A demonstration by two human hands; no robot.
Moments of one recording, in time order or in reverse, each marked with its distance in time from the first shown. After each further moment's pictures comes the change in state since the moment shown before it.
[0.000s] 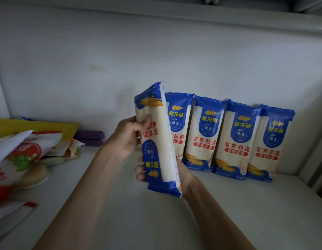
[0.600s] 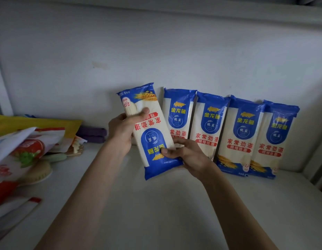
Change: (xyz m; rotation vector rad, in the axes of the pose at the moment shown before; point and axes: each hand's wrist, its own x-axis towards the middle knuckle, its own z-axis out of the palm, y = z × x) left_hand 0.001 0.004 0.003 -0.019 0.477 -0.013; right_hand -0.006 -0.039 -0.020 -0.607 0.256 -0.382
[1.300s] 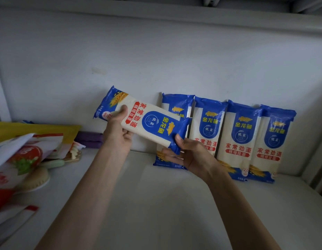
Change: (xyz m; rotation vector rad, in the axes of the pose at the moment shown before) left_hand -0.001 0.012 0.004 -0.459 0.082 -0.020; right_hand -0.008 -0.017 -0.007 0.333 -0.036 0.010
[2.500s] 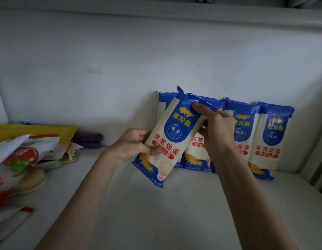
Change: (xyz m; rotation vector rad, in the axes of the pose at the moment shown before) left_hand 0.000 -0.023 -0.020 0.975 -0.648 -0.089; right_hand -0.020 -0.061 0.019 -0.064 0.411 -0.473
